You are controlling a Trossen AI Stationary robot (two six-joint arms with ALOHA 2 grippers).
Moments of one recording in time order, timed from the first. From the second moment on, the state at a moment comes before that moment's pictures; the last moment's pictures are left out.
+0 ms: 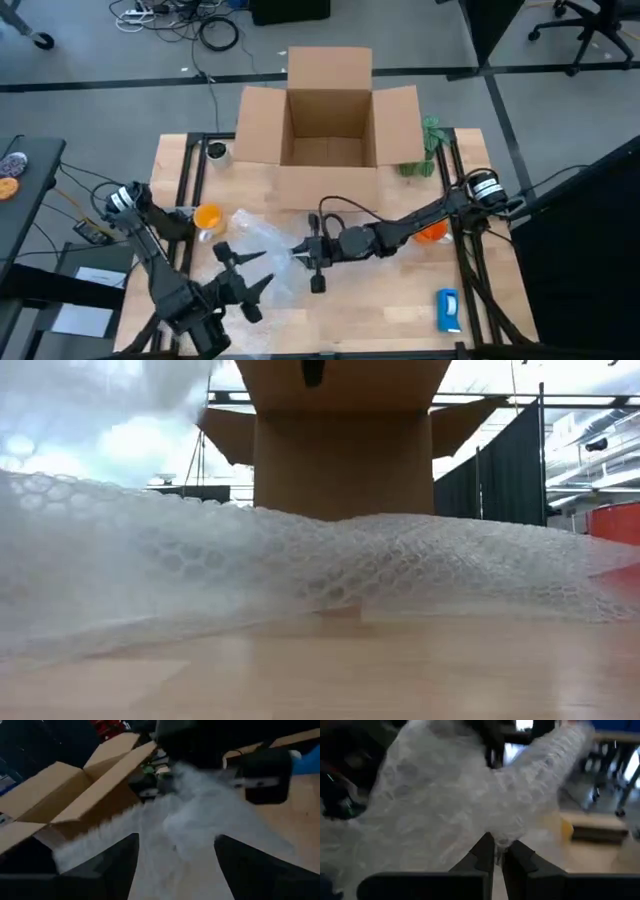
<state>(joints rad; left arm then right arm) -0.94 1.64 1.43 -1.14 -1.33 -0.97 0.31 1.87 1.26 0.49 0.30 0.00</state>
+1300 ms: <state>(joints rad) -0.82 1.64 1.81 -1.11 -1.14 -0.29 0.35 1.47 1.26 -0.26 0.25 0.14</state>
